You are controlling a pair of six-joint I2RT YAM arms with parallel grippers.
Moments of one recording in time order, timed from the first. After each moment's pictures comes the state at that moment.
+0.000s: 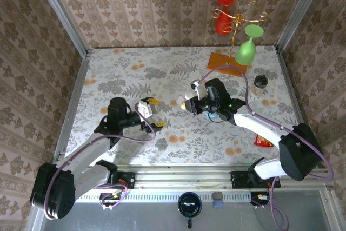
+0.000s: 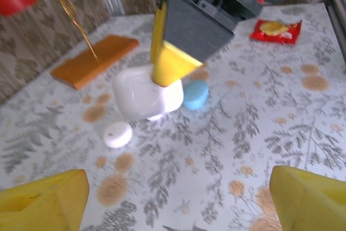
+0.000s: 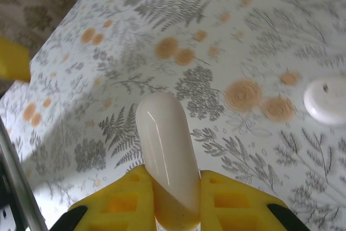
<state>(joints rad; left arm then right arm) -0.48 1.03 0.45 0.16 0.76 0.49 0.57 1.42 0.87 -0.09 -0.32 0.40</state>
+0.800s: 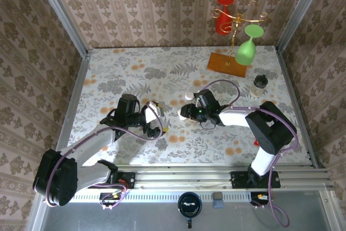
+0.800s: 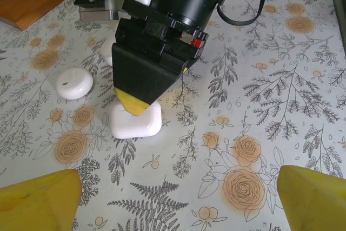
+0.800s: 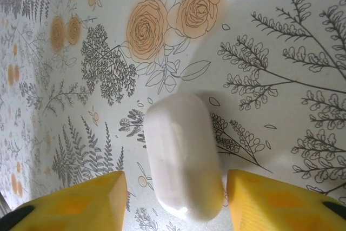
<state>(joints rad) -0.52 1.13 0.55 -0.09 0.69 0.60 0.56 1.72 0.78 0.14 -0.28 0.81</state>
